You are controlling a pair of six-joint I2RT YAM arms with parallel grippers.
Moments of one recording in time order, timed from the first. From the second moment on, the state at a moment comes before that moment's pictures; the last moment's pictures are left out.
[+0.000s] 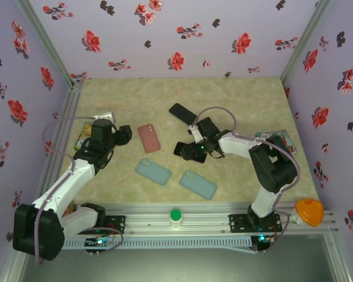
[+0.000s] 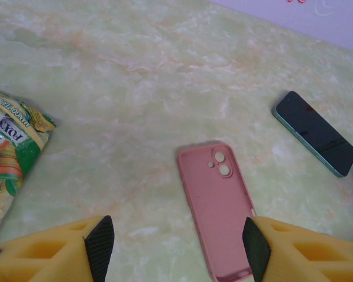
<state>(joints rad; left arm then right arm) -0.32 1.07 0.69 -0.20 -0.11 -0.44 0.58 1.73 0.95 -0.29 -0.21 0.12</state>
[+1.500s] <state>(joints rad) -0.32 1.04 0.68 -0.22 -0.11 -0.44 0.70 1.79 1.03 -0.42 -0.07 0.00</state>
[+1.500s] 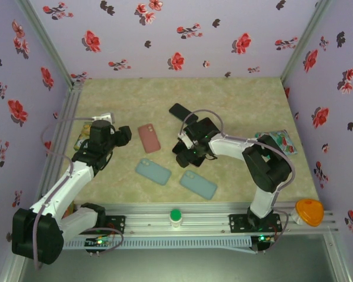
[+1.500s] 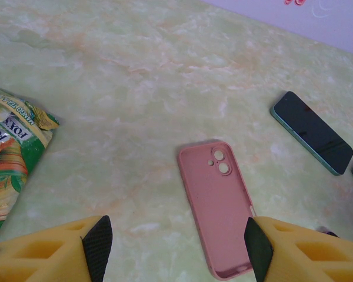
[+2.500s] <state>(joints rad) -0.34 1.07 0.68 -0.23 -0.10 -0.44 0.71 1.81 1.06 -0.44 -0.03 -0.02</state>
